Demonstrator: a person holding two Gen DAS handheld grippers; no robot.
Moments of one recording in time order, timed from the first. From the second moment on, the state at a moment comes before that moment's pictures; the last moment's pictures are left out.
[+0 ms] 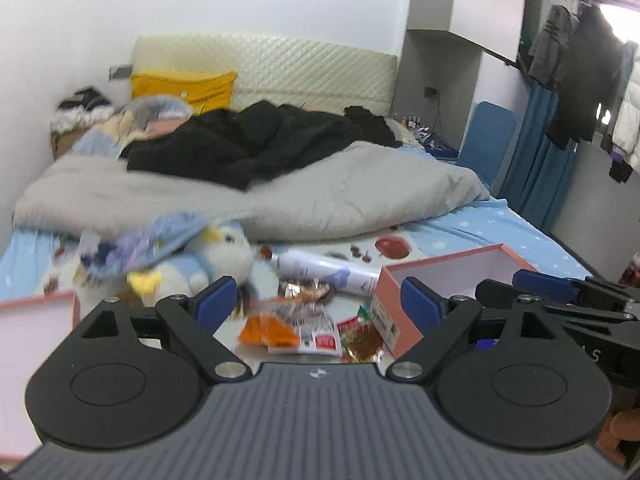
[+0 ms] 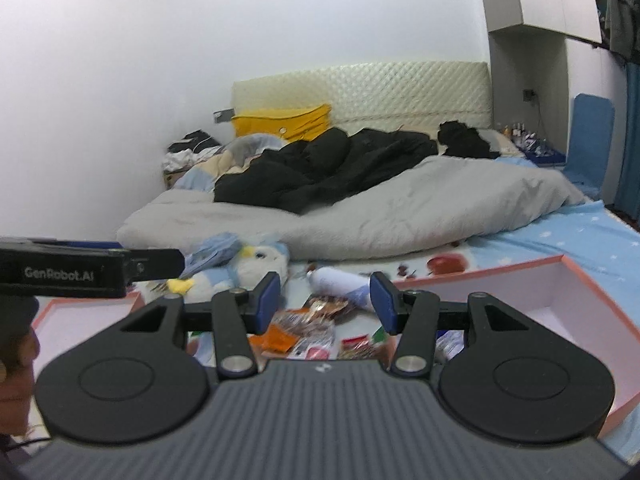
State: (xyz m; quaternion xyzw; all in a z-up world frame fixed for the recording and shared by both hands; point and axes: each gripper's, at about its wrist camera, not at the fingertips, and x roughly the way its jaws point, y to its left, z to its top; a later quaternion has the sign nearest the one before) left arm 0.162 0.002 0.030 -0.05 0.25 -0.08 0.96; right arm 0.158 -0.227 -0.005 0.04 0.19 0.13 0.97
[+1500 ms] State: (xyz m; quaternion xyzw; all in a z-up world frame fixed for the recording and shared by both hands) left arm 0.164 0.054 -0.142 -0.06 0.42 -0.03 0.91; right arm 0.138 -0.173 -0.144 -0.09 0.34 0.11 0.93
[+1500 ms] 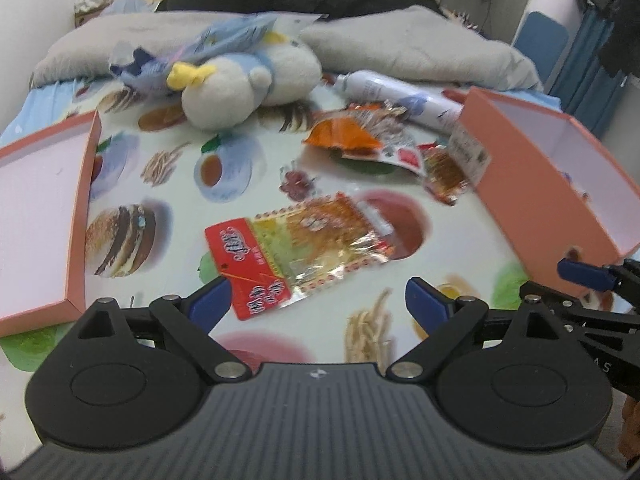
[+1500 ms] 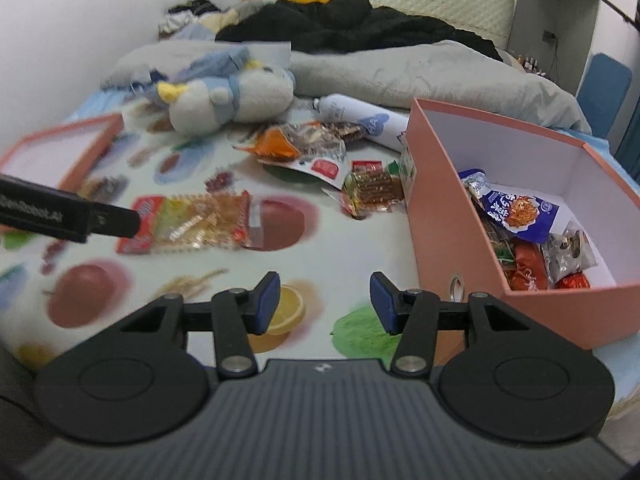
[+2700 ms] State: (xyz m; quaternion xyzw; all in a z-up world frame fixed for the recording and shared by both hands) left arm 0.310 0.067 -0.219 0.06 0.48 -0.20 0.85; right arm 0.304 -0.121 -0.209 -0.25 0.35 0.14 0.89
